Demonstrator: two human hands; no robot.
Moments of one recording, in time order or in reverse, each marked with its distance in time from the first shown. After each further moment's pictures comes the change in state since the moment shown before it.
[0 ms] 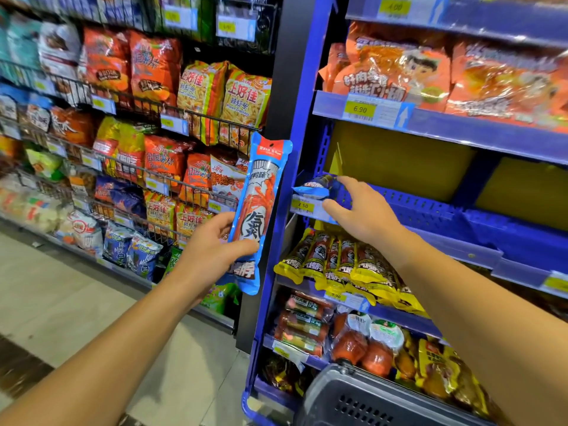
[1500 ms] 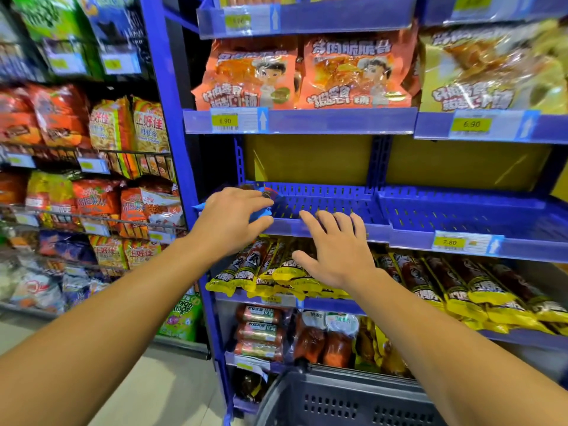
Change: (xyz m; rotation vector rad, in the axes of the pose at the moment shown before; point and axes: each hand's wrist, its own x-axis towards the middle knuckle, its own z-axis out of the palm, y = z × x) left_hand 0.073 0.060 0.161 1.213 -0.184 0.598; right_hand -0.087 0.116 -0.012 -0.416 0.121 -0.026
